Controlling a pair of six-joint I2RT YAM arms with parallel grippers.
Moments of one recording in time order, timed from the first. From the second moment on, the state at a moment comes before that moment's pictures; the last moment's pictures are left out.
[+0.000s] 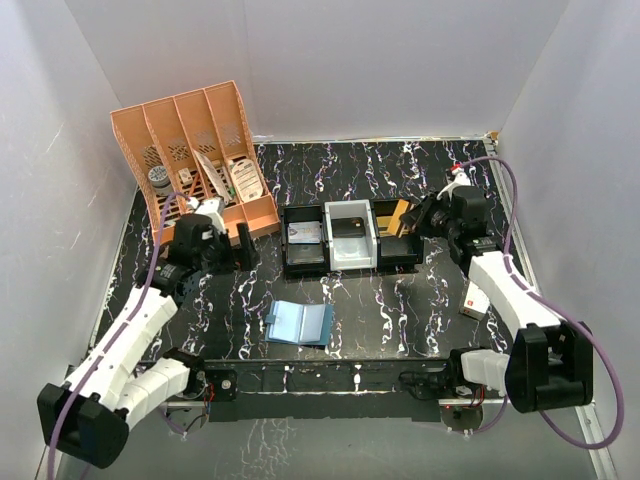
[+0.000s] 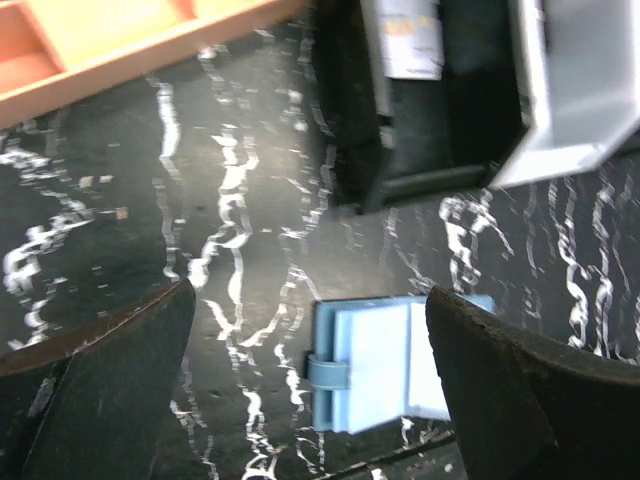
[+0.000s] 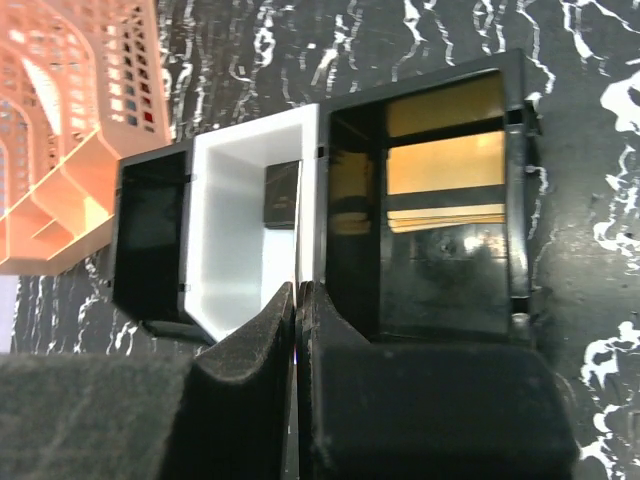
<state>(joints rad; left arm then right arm) -0.39 0.92 0.79 -0.58 0.04 -0.41 0.12 1.15 0.75 -0.02 -0.31 0.53</state>
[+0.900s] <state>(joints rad) -0.12 0.84 0.71 -0.52 0.09 -0.33 0.15 1.27 0.83 0.00 -0.27 -0.54</state>
